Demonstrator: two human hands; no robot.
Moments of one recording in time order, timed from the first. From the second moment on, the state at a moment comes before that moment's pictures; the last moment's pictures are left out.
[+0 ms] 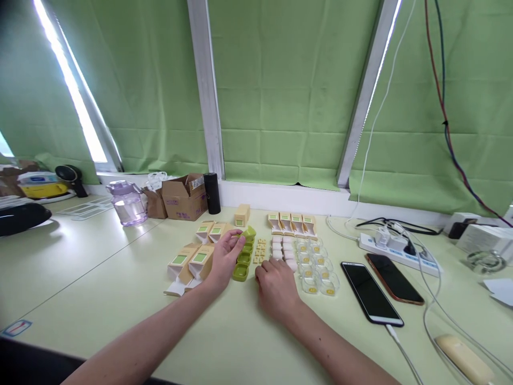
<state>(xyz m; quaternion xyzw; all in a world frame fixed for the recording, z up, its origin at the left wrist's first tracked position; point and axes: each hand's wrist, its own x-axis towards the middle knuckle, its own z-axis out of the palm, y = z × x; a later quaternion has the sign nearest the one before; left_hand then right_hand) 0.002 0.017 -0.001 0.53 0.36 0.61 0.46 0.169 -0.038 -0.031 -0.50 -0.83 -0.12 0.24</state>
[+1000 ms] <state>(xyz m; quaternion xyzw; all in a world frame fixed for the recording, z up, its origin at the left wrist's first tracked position) -0.007 0.013 0.033 0.58 0.37 0.56 0.45 0.167 -0.052 -0.031 -0.49 -0.85 0.06 0.20</state>
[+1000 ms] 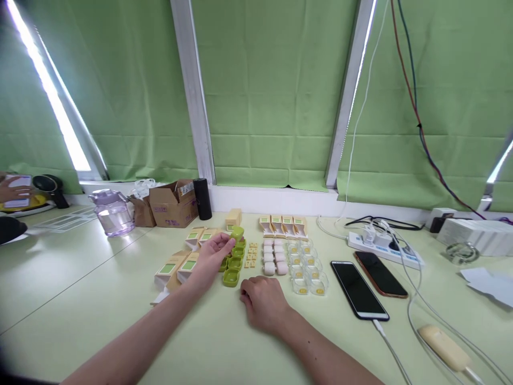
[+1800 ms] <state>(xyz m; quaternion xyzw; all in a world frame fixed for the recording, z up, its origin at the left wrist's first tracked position) -0.090 -0.019 0.014 0.84 0.48 0.23 -0.06 0.169 -0.054 -0.034 -0.43 -0.88 0.07 0.20</state>
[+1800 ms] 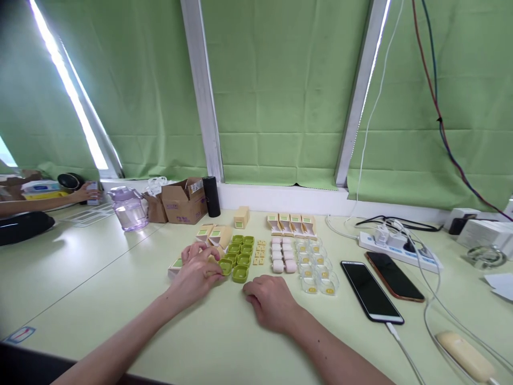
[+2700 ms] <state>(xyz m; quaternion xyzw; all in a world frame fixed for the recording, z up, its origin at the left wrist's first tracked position) -0.078 -0.024 0.006 0.83 0.52 0.17 -0.06 0.167 -0.056 -0.028 -0.44 -0.88 0.06 0.19</state>
